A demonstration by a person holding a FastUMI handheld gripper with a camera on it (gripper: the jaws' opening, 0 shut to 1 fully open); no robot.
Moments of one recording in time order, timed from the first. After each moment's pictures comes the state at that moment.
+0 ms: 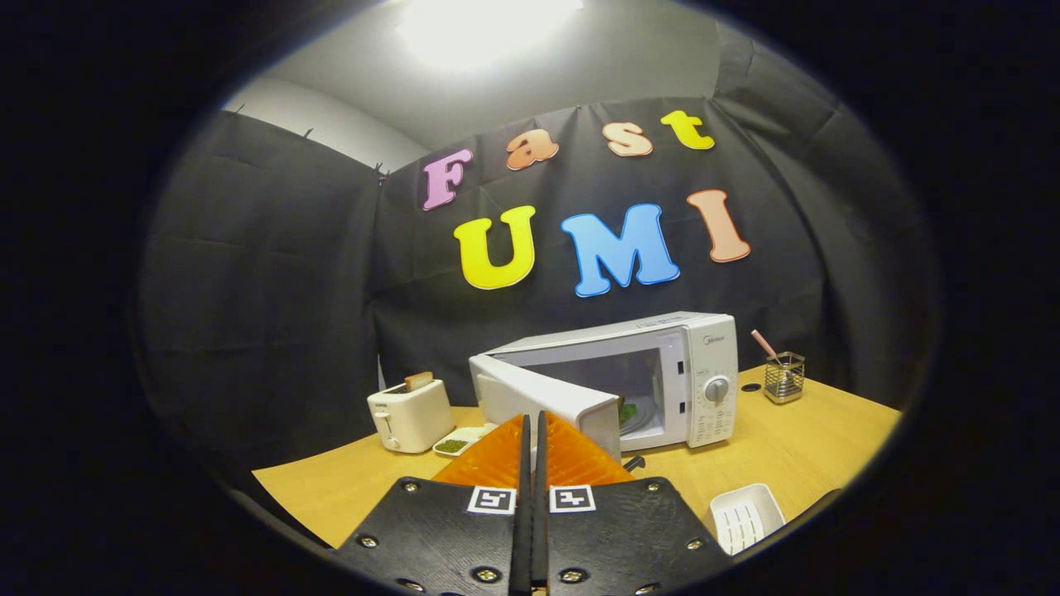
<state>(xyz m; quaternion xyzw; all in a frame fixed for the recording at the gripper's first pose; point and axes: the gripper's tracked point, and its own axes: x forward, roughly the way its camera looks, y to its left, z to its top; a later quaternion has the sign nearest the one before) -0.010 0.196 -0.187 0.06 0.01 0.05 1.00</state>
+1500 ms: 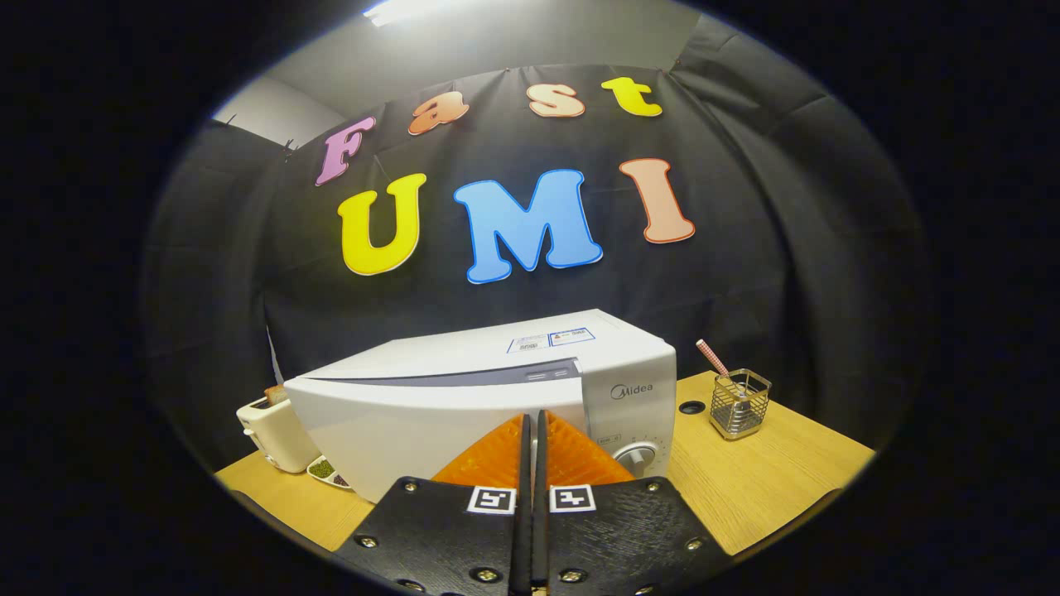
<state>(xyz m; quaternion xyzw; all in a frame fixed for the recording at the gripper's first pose) 0.159 0.060 -0.193 0.06 0.06 -0.06 0.99</state>
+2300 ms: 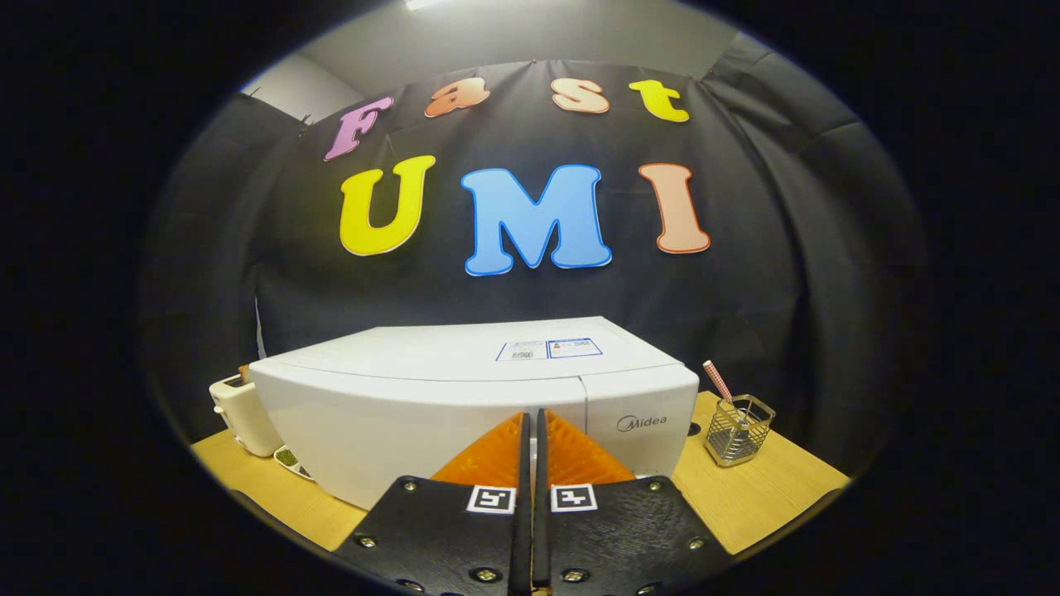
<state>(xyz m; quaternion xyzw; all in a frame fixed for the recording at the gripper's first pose) 0.194 0.050 -0.196 0.02 0.07 -0.06 1.00</state>
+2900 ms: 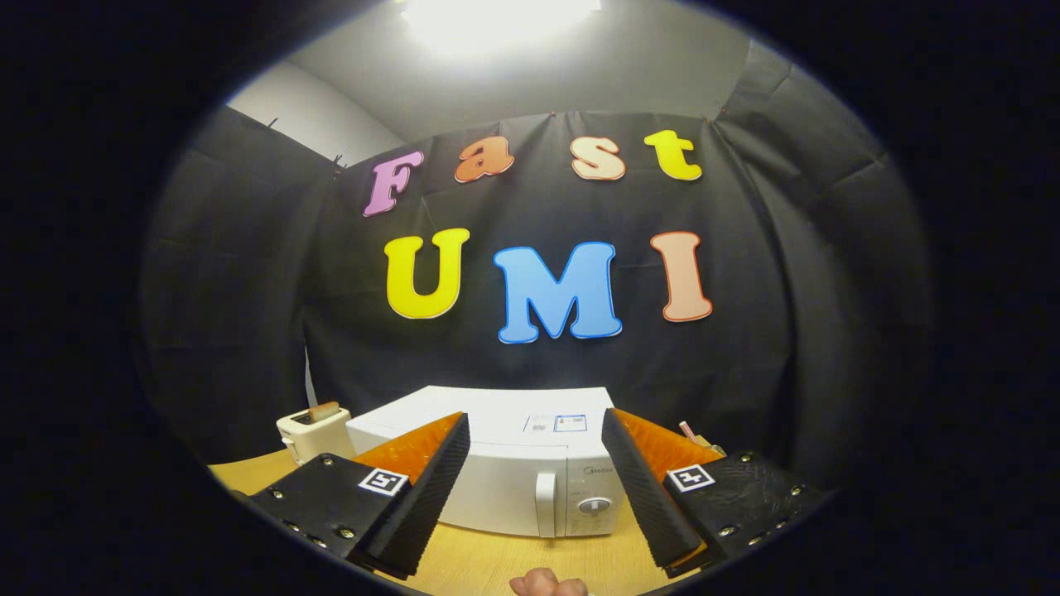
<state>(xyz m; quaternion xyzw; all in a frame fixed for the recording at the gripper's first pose) 0.078 0.054 -0.043 0.00 -0.01 0.00 1.00</state>
